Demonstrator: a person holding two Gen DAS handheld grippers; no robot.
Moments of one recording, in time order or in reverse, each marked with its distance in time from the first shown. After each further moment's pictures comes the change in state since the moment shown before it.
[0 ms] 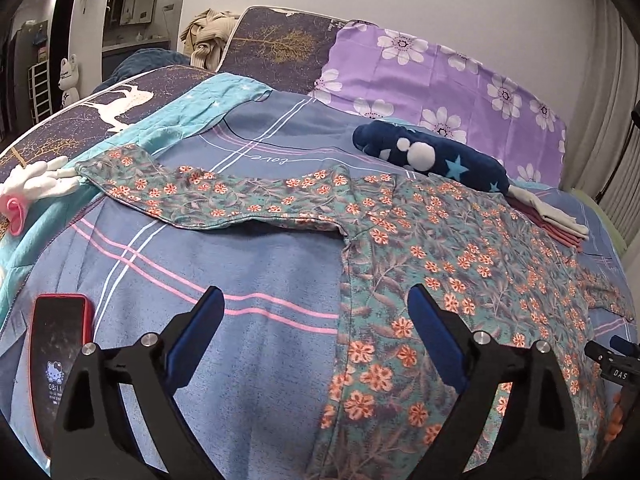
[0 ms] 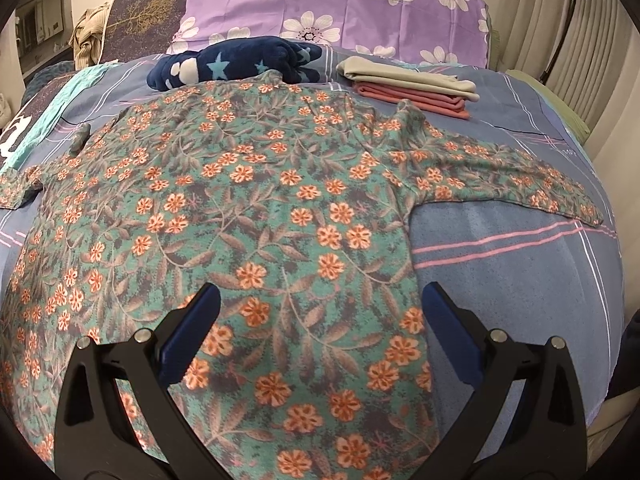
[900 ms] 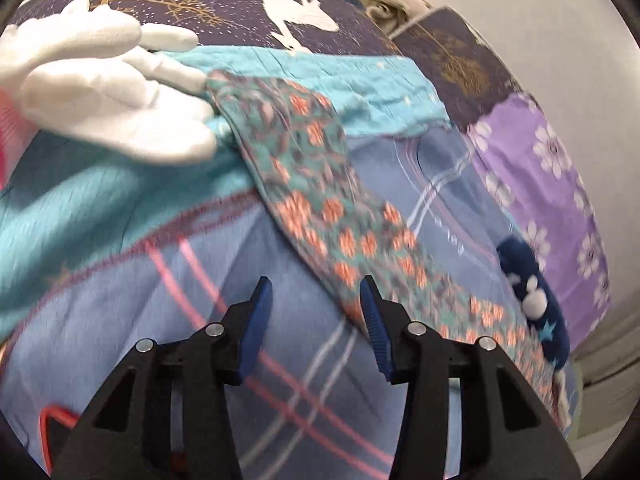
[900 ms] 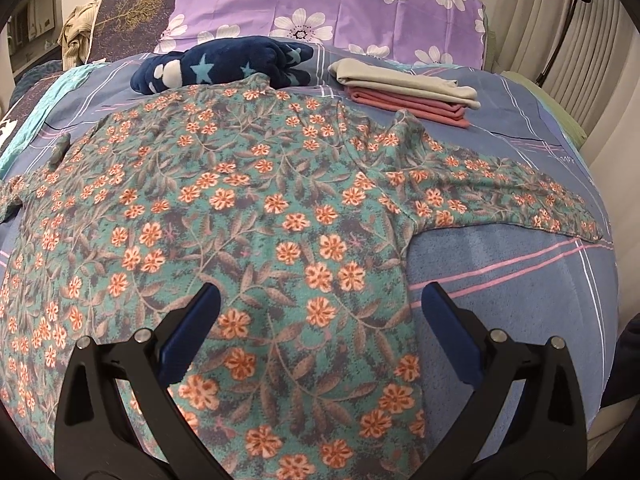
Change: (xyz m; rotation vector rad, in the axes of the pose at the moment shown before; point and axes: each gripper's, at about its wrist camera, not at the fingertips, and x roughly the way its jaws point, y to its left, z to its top) left arm 0.097 0.232 0.053 -0.642 0.074 0.091; right arm 0.022 -0.004 0.027 0.007 0.015 -0.045
